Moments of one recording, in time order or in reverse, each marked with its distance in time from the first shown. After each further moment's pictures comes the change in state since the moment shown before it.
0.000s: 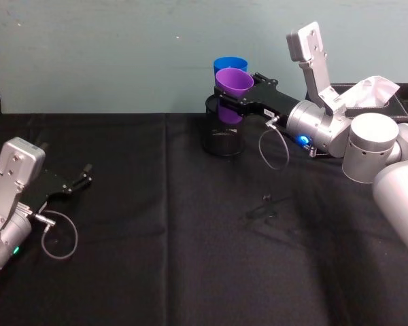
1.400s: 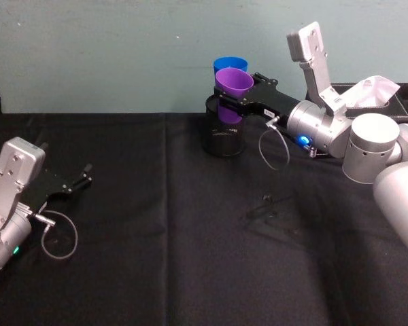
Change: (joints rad) left arm 0.000 0.000 0.000 0.000 0.000 0.000 0.000; right arm -0.004 0.001 0.002 -0.007 0.000 0.000 0.004
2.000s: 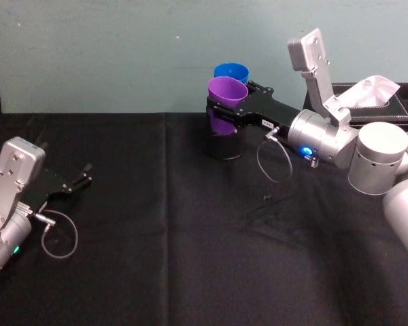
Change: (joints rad) left arm 0.000 0.000 0.000 0.000 0.000 0.000 0.000; right arm -0.108 0.059 -0.008 -0.213 0.031 0.073 0.028
